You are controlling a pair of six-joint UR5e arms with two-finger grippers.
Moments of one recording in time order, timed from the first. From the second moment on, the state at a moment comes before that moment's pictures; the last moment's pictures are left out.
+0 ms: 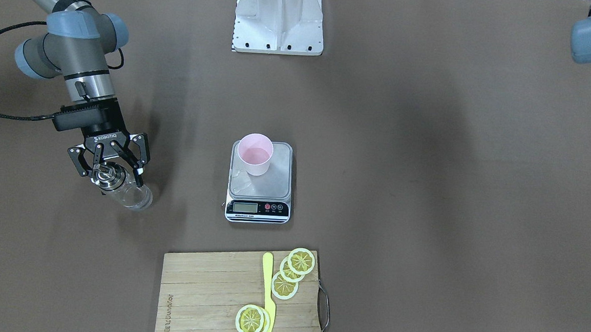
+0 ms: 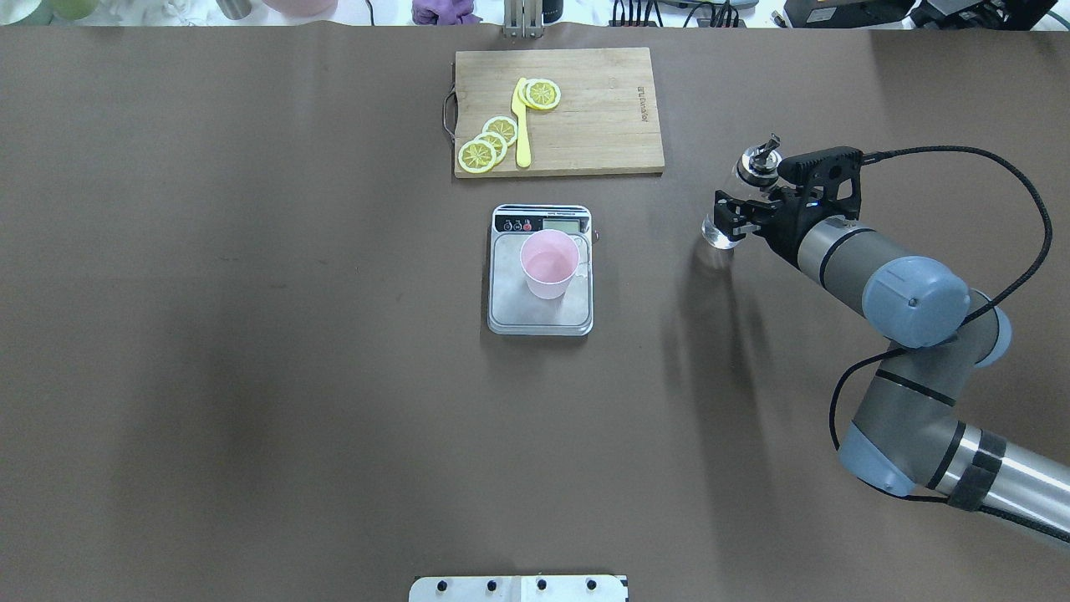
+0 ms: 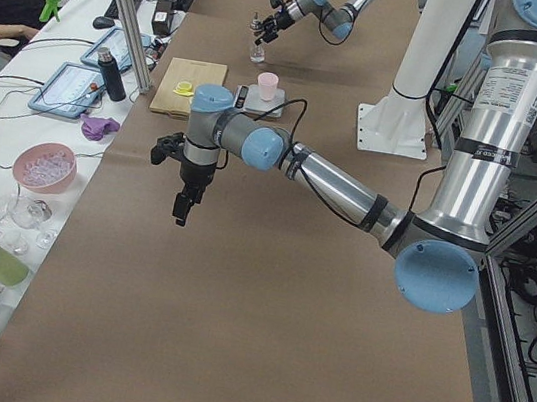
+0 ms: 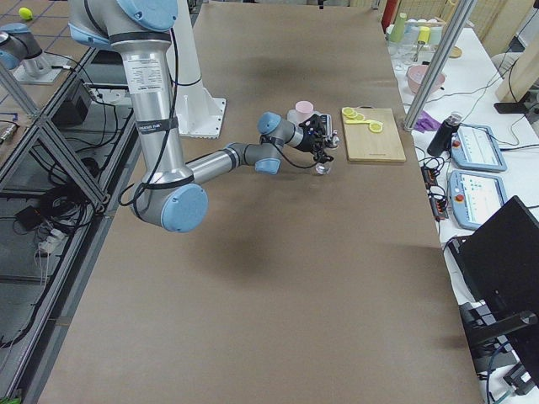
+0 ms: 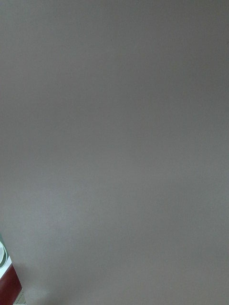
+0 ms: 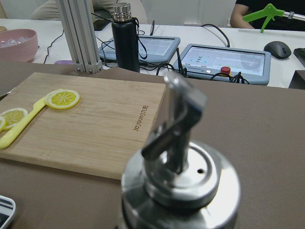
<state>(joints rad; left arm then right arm) -1.29 -1.74 -1.81 -1.51 -1.99 -0.28 0.62 -1.37 1.63 -0.58 1.28 0.91</state>
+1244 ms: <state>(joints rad) -1.29 -1.73 -1.81 -1.51 -1.99 -0.28 0.60 -1.36 1.62 -0.58 1.27 0.87</state>
